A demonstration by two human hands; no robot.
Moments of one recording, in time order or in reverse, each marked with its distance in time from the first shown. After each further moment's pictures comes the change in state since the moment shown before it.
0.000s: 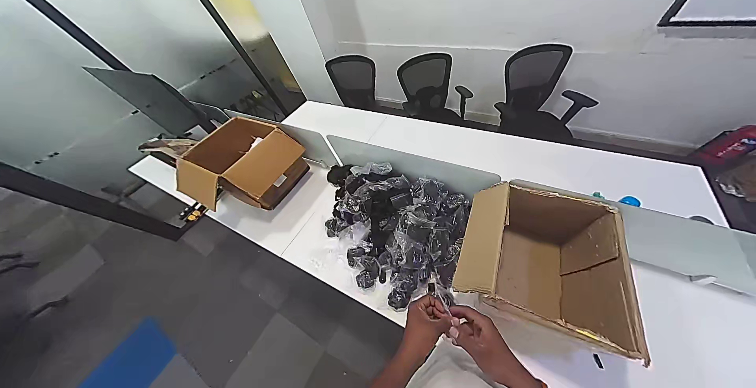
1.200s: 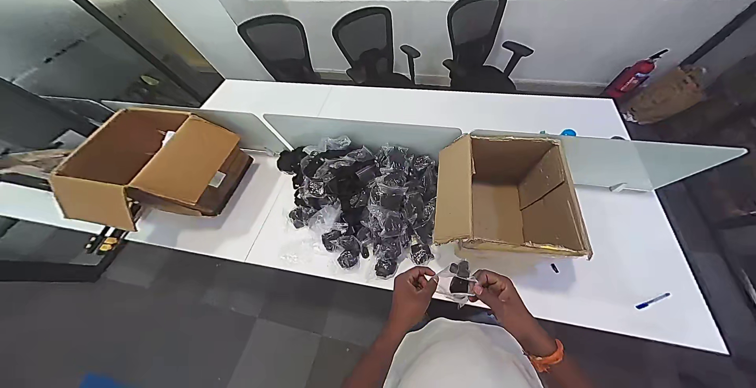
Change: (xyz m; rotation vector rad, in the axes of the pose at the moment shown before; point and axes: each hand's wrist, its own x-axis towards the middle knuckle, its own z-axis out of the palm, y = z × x) left_hand -0.020 -0.006 -0.029 0.322 -0.186 0.128; right_hand -0.067 0.015 -0.002 0.185 0.269 -0.187
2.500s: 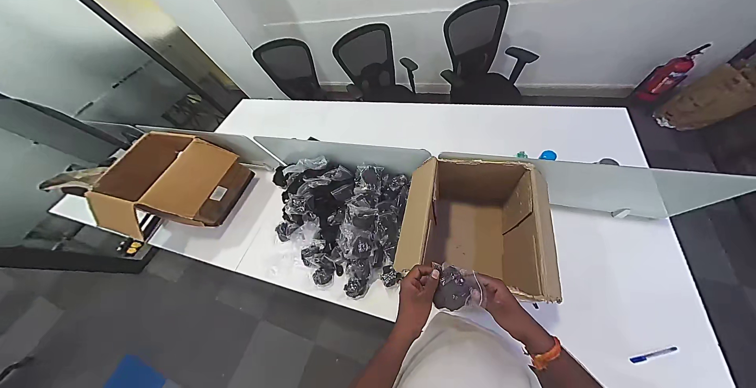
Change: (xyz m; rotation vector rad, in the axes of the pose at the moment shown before) left_hand 0.074 0.062 0.176 -0.295 0.146 -0.038; right_hand 0.046 -0.033 -0.184 -0.013 -0.209 0.022
